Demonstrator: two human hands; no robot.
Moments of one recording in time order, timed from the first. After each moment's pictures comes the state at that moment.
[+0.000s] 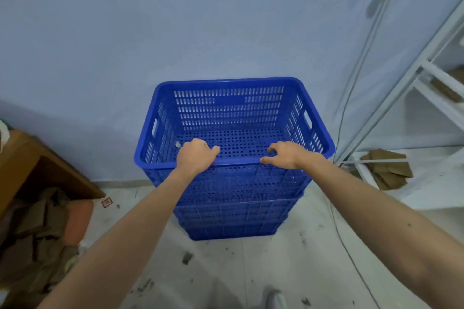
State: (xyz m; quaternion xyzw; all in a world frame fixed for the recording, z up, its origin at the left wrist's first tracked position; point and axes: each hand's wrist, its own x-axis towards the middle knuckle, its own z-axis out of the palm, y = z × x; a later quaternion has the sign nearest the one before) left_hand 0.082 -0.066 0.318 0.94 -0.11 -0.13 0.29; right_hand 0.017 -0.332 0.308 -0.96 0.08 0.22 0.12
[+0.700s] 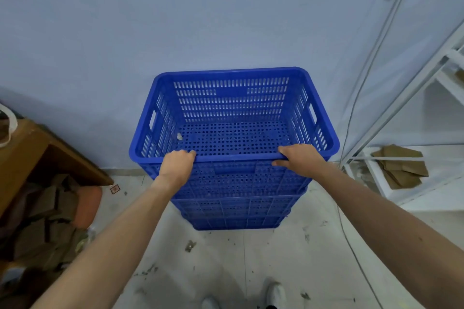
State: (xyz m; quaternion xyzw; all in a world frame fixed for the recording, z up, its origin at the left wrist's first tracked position) left_hand 0.088 -0.040 0.273 0.95 -0.24 -0.06 -0.16; right_hand 0.005 -0.383 0.266 -0.99 -0.03 0.10 -0.01
